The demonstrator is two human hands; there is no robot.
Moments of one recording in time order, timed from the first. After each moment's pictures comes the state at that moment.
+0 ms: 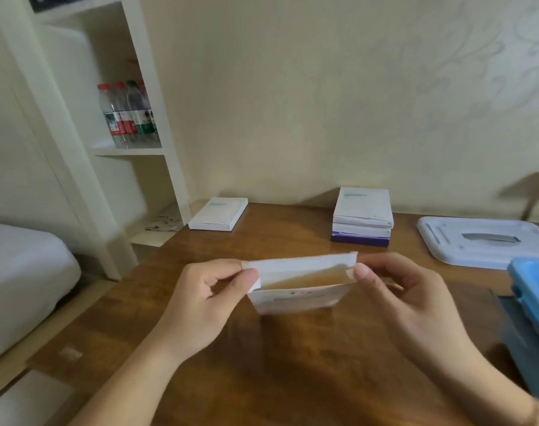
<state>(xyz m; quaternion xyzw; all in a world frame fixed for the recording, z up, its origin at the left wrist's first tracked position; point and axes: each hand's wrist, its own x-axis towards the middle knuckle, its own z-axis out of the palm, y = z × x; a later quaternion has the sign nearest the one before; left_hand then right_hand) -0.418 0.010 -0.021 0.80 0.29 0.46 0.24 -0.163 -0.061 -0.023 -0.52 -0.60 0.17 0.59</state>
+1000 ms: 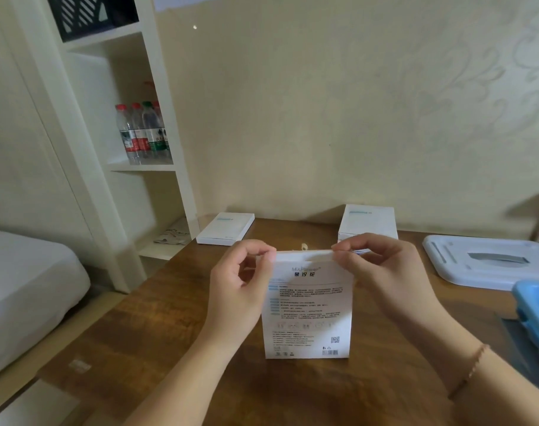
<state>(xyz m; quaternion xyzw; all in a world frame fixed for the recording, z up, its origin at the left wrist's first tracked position) -0.368 0.026 -0.017 0.68 0.35 0.61 0.19 -0.167 -0.016 0.007 -0.49 -0.56 0.26 0.61</state>
